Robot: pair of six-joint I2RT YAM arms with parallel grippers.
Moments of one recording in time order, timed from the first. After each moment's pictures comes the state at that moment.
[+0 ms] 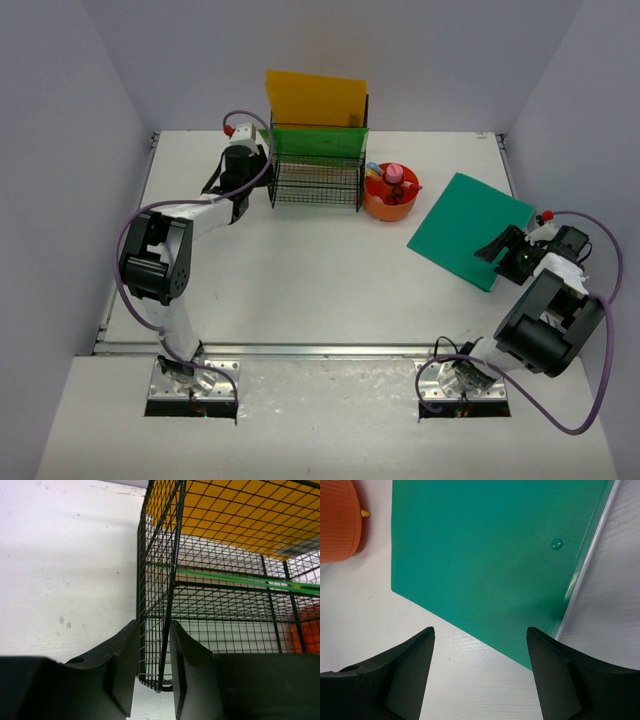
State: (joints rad) left arm -0.22 1.83 1.14 0.34 -0.08 -0.33; right arm -0.72 1.41 0.68 -0.30 -0.61 0.02
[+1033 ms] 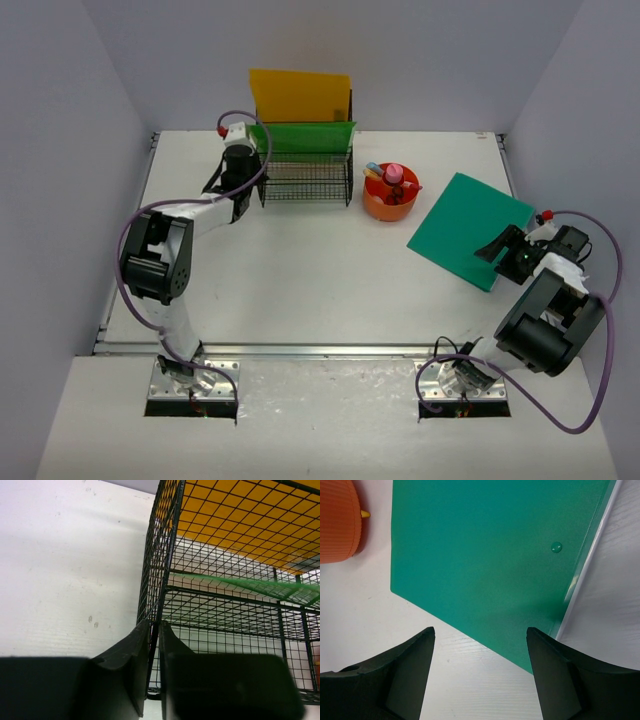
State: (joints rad) left arm -0.21 1.84 1.16 0.32 -0.25 -0.36; right arm -0.72 1.42 0.68 -0.29 -0.61 0.02
